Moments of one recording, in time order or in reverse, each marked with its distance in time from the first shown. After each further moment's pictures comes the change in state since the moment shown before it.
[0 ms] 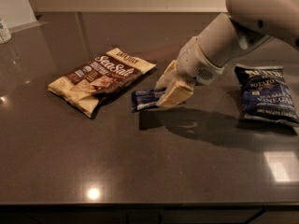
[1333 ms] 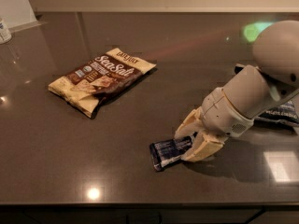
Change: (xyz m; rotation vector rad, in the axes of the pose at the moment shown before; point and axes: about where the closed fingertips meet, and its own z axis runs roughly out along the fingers) arm 0.069 0.111 0.010 -0.164 0.024 -0.078
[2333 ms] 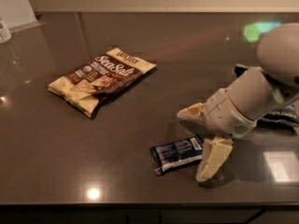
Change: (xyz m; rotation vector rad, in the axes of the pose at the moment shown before) arm 0.006 -0.002 0.000 0.019 0.007 0.002
